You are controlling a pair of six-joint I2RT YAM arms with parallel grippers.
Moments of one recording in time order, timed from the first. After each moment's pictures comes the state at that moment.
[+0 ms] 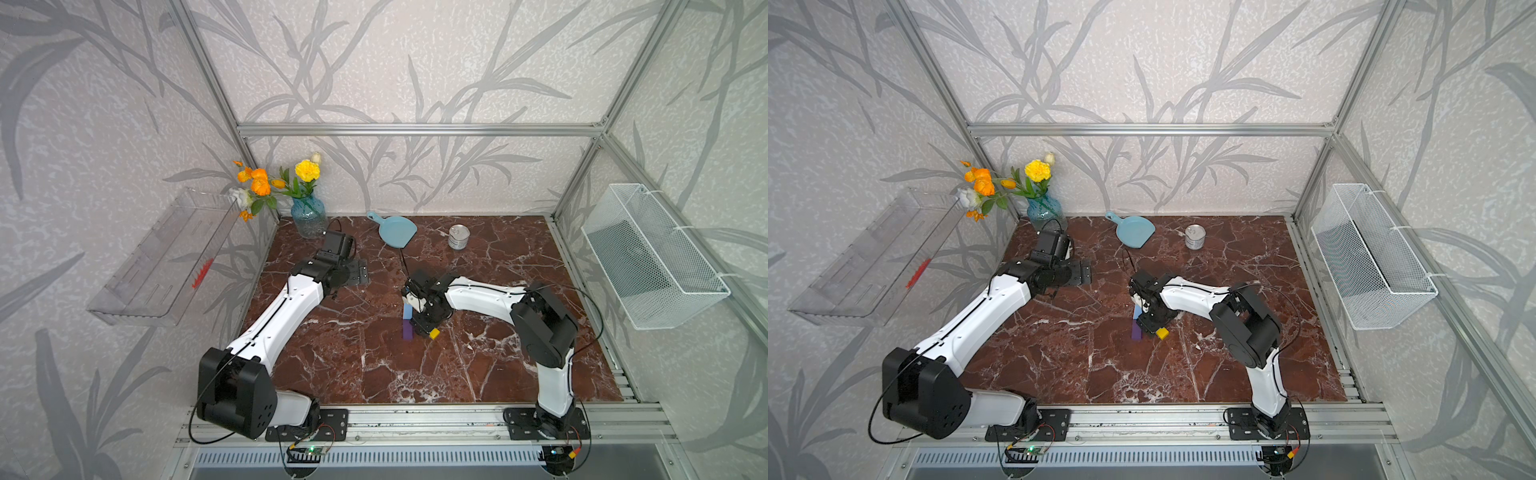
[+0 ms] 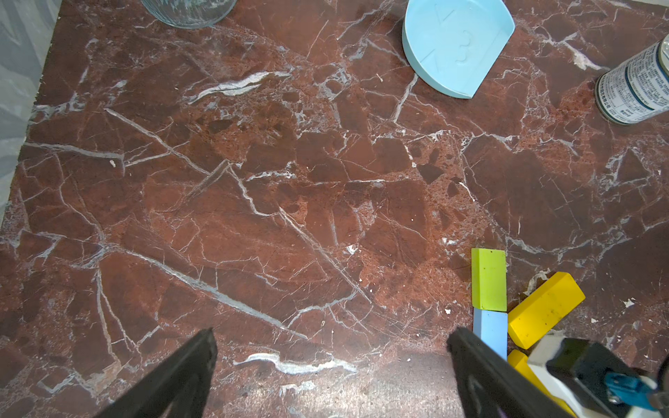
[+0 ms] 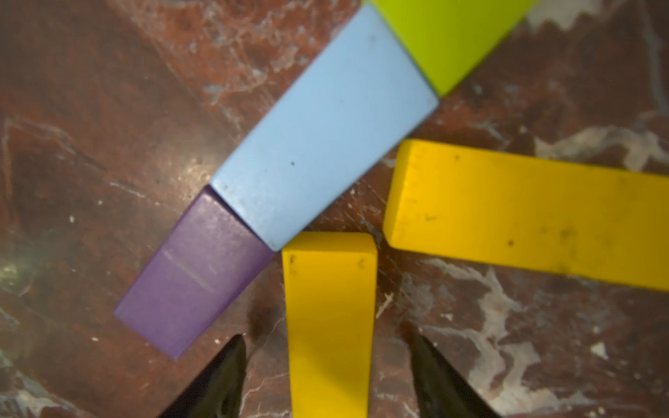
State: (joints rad) left arm -0.28 1.38 1.16 -0.73 -0.16 -0.34; right arm 0.82 1.96 1.35 -0.78 -0.05 0.08
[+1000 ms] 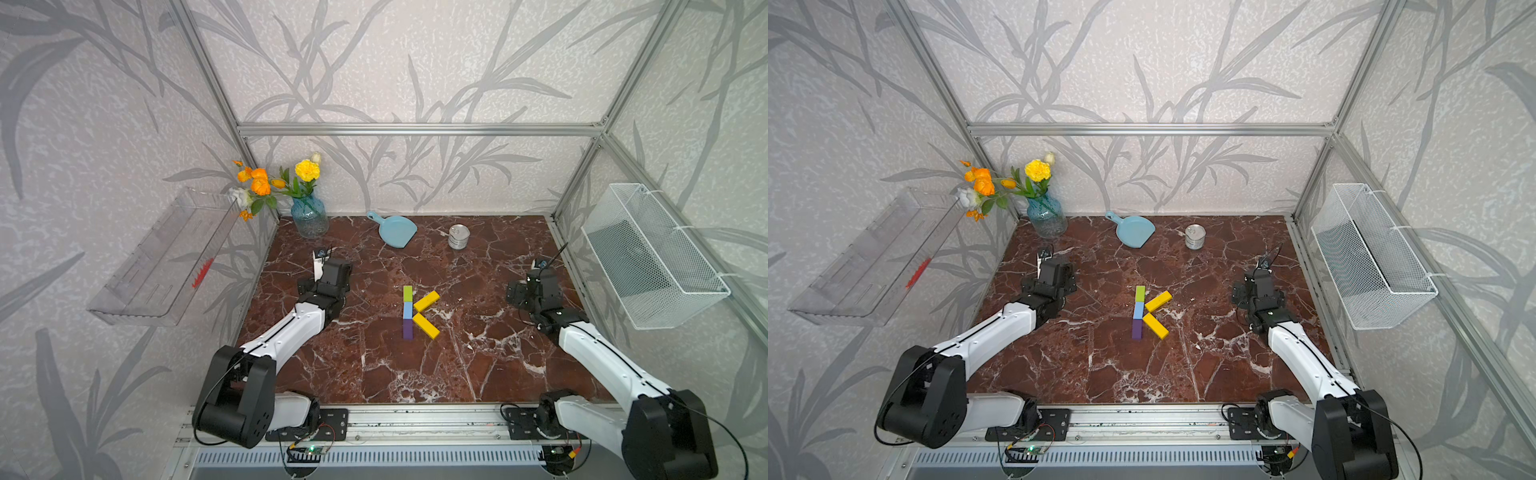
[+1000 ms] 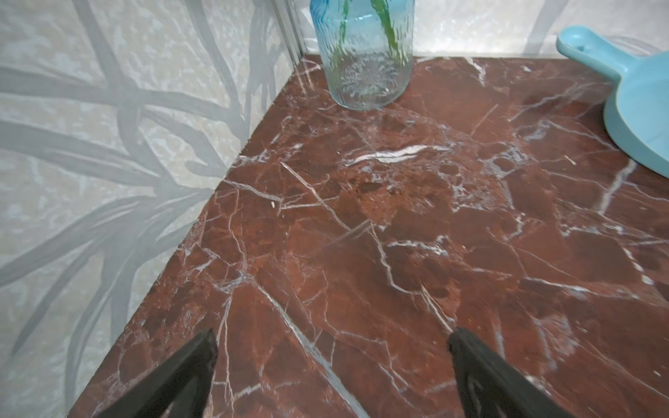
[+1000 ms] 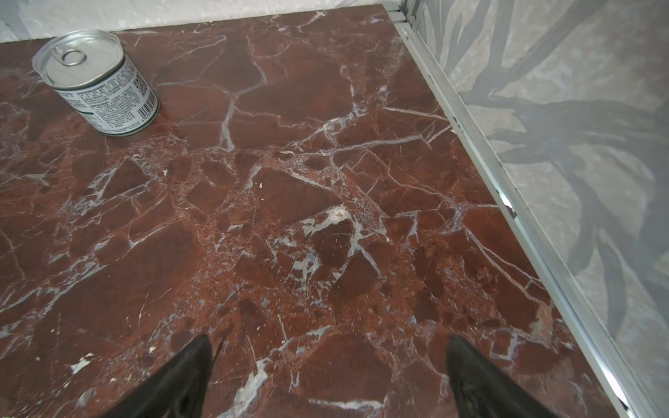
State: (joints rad) left arm -0.25 1.33 0.68 -0.07 -0.68 -0.26; right arm 0.17 1.13 0.58 -0.16 0.37 0.25
